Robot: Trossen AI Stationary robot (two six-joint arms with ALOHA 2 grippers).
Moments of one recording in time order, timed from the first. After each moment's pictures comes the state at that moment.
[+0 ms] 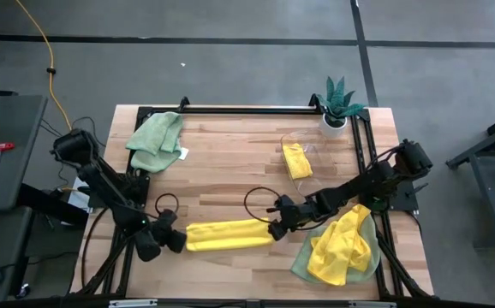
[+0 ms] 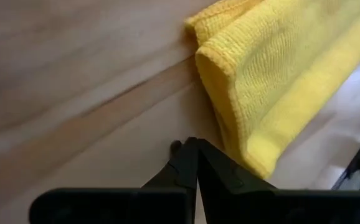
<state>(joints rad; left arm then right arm) -0.84 1.41 0.41 -0.10 -0.42 -2.07 0.36 1.68 0.83 0.01 0.03 1.31</state>
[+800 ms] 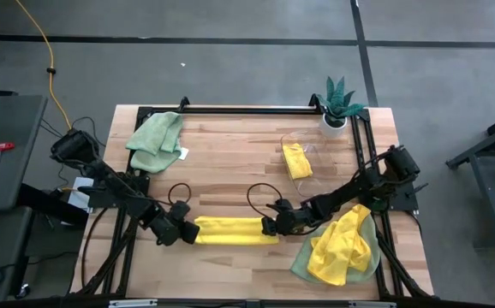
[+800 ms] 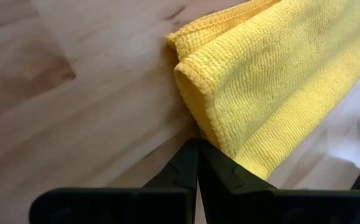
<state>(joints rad) -0.58 1.42 0.41 -0.04 -0.29 -1.78 0.37 1.82 0.83 0.17 0.08 1.71</state>
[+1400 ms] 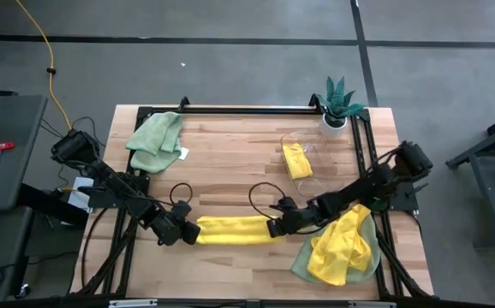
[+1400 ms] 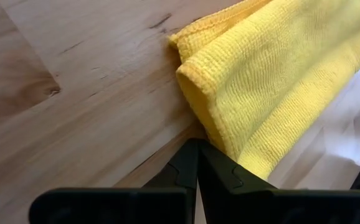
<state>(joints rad) -0.58 1.43 0.40 0.00 -0.30 -1.73 0.40 1.68 0.83 0.05 0.13 1.57</state>
